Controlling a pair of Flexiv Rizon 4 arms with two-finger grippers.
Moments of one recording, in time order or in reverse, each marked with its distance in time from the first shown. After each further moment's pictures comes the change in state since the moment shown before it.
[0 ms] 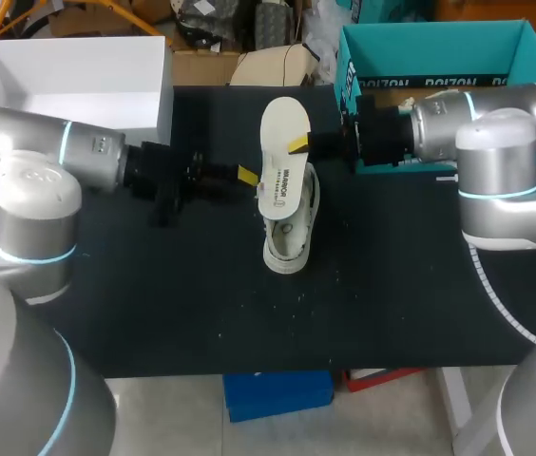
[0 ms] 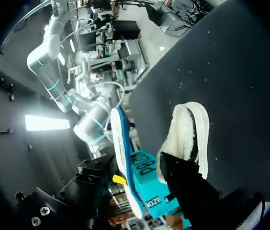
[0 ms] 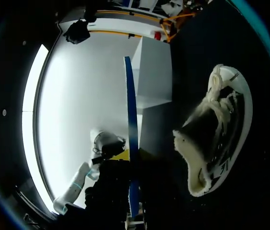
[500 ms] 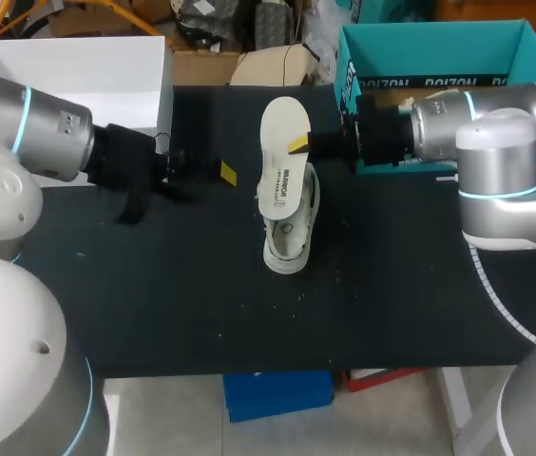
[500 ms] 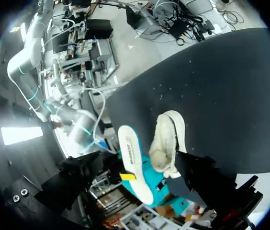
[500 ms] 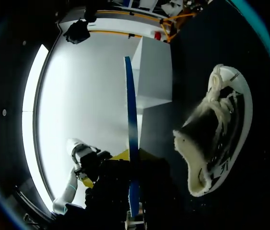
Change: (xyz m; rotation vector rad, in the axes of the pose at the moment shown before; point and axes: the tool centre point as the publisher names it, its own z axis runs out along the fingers) left arm -0.046 -0.029 -0.046 -0.023 0.310 0.096; right arm 0.000 0.000 0.000 0.000 0.000 0.000
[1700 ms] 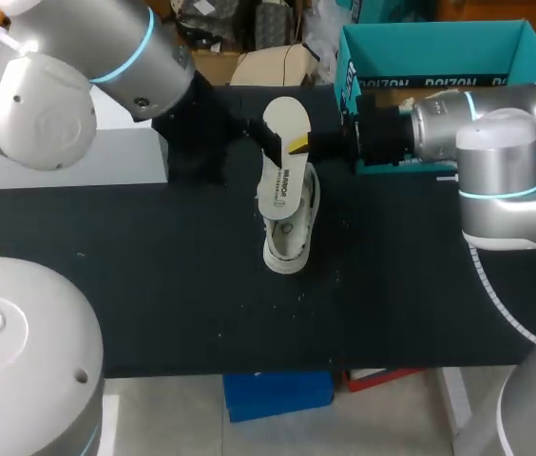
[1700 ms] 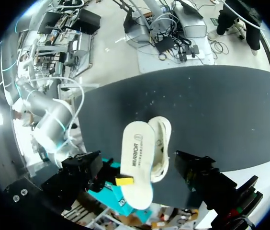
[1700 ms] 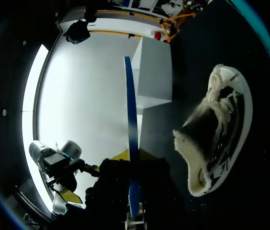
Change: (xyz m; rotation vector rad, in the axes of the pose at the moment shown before) left arm -0.046 0.018 0.025 0.097 0.431 -0.168; right arm 0.000 0.000 0.000 0.000 0.000 0.000
